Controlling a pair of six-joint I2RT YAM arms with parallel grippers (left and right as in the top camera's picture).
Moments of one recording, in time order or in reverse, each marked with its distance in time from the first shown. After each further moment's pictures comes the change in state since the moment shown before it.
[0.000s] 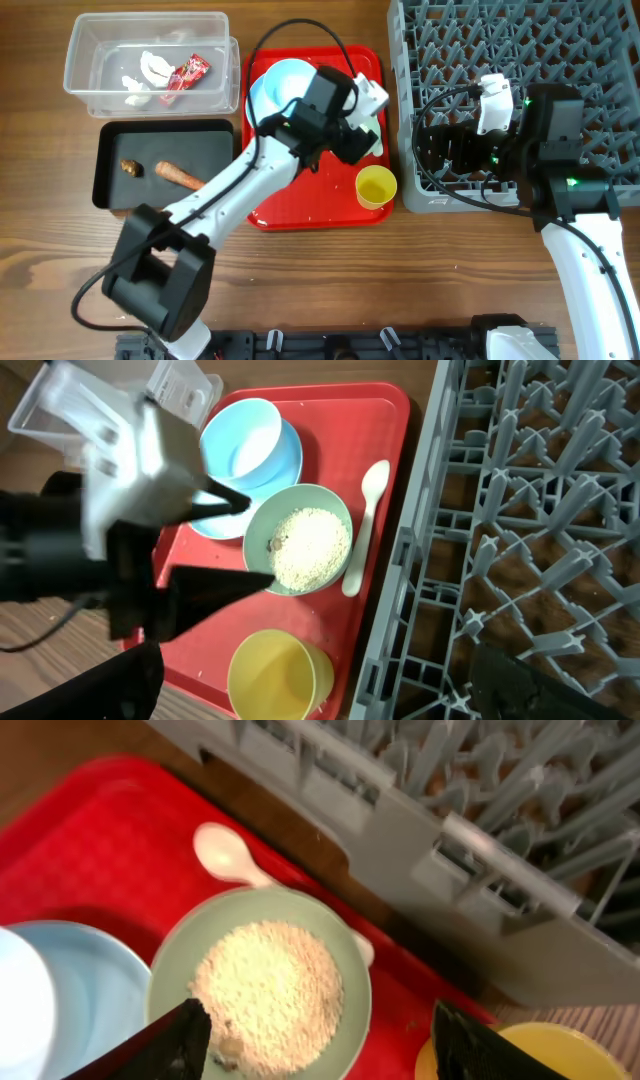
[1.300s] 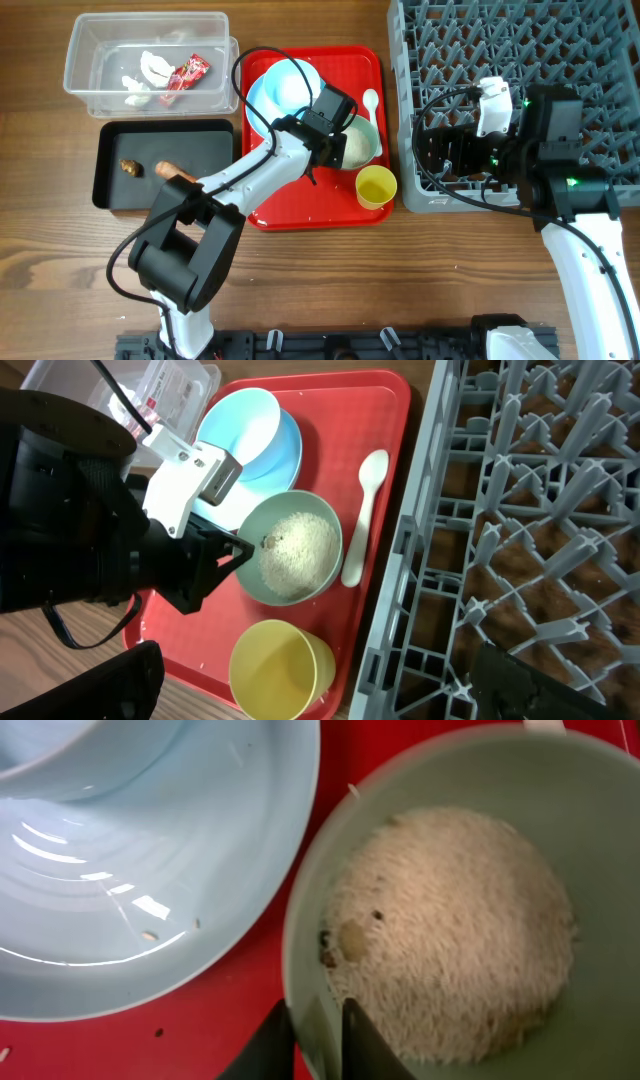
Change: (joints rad) left arm 0.008 0.140 0.002 -0.167 -0.301 -0.537; right arm 0.000 0.000 0.000 -0.023 0.000 0.000
